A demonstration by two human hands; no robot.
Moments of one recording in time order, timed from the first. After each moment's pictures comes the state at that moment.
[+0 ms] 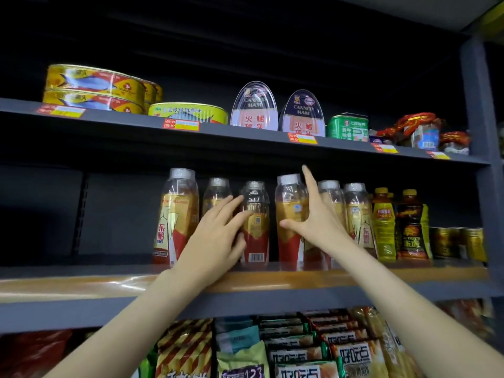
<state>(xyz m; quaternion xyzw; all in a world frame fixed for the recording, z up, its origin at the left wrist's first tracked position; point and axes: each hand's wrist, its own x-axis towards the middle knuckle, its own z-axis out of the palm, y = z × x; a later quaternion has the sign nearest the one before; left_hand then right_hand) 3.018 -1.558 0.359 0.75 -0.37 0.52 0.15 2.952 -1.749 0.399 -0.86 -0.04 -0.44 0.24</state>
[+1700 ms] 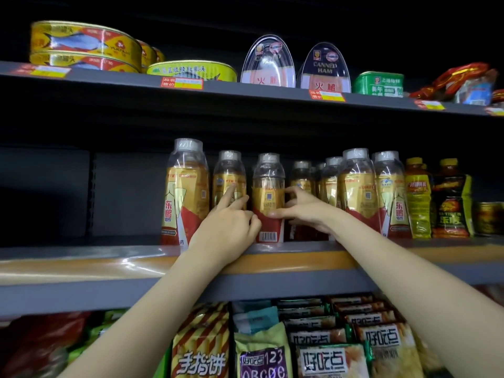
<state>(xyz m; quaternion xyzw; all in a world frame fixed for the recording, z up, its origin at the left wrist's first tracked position) 3.043 -1.568 0.354 0.86 -0.32 0.38 0.14 3.046 -1.750 0.391 -0.87 -0.06 -0.19 0.46</state>
